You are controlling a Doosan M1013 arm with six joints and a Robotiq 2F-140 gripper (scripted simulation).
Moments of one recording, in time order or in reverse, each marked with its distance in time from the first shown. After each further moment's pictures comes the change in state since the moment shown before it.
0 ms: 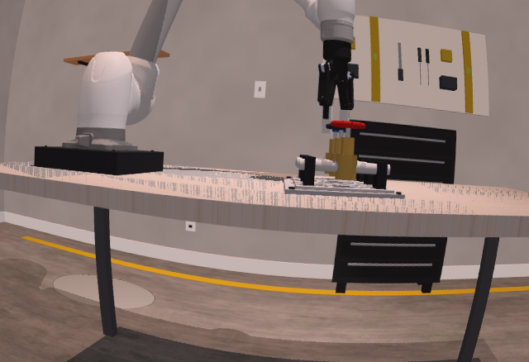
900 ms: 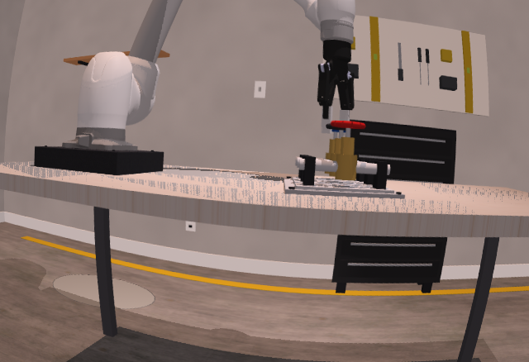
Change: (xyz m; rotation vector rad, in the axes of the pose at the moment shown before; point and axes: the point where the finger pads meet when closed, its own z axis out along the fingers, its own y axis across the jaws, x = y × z) arm 0.000 0.000 0.000 0.000 0.000 0.016
